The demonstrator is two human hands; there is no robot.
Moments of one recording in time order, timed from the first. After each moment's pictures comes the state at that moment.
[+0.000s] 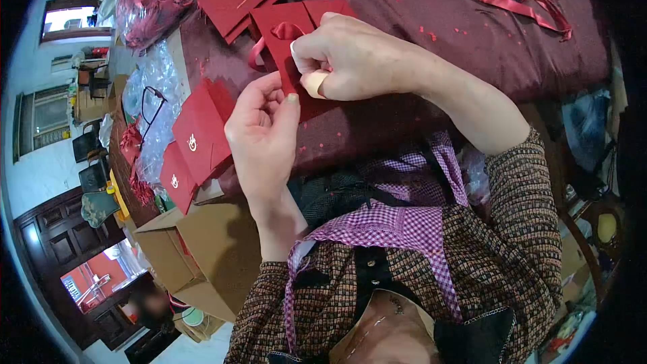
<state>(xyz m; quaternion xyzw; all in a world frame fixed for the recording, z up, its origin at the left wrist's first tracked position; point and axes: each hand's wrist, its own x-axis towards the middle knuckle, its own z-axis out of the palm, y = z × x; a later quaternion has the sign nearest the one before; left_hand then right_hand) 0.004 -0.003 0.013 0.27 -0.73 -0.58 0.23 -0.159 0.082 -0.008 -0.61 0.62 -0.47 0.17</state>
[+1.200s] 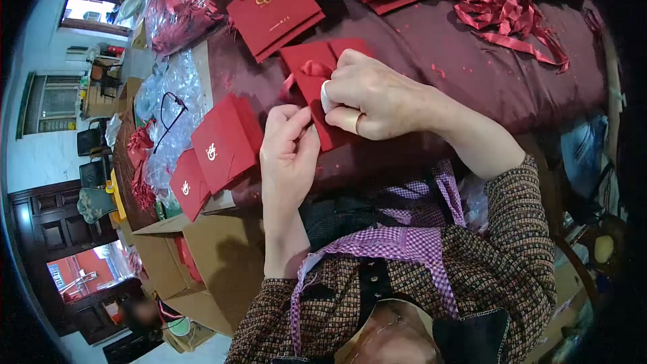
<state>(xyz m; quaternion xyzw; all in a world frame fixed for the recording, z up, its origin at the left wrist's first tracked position) 0.019 -0.014 0.005 0.15 -0.84 -0.45 0.26 -0.153 0.083 -0.015 -0.69 0.54 -0.48 0.03</state>
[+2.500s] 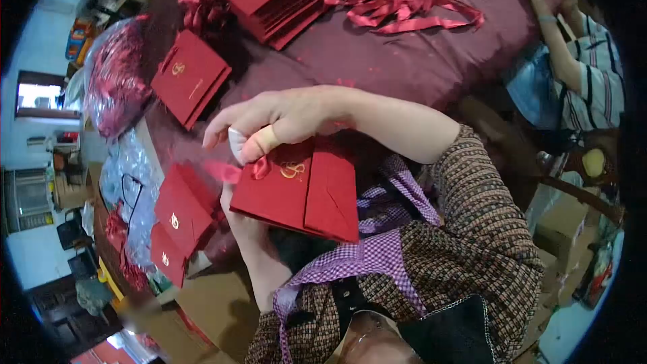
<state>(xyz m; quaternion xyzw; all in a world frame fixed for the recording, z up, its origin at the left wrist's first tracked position) 0.031 -0.009 -0.044 0.19 -0.59 -0.74 0.25 -0.173 0.089 0.002 -0.60 0.38 -0.57 0.41</state>
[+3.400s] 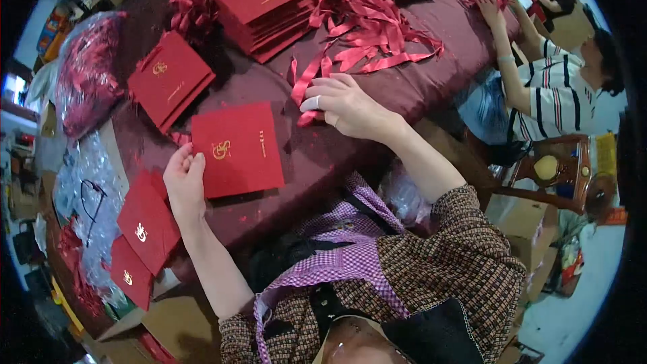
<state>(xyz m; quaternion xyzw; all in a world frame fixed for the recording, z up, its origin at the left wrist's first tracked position) -0.006 -0.103 -0.062 0.30 -0.69 -0.63 0.19 -0.190 0.186 -0.050 -0.56 0.77 -0.28 -0.05</state>
